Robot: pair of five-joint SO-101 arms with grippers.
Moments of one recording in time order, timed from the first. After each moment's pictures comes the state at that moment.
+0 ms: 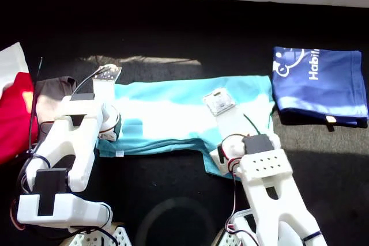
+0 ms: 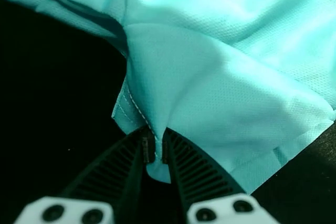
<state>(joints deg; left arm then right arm) -10.7 0.7 40.1 50.9 -11.5 -20.8 -40.5 58.7 63.3 19.3</state>
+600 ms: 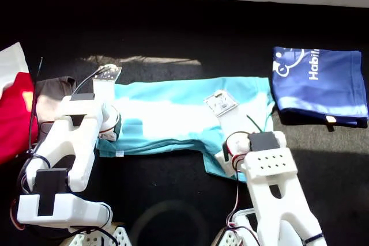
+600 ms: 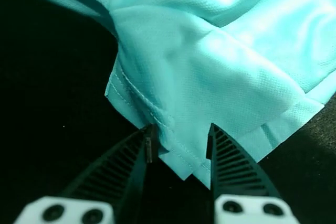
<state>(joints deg) -10.7 0.7 40.1 50.8 -11.5 -14.4 -40.5 53.3 70.5 24.4</state>
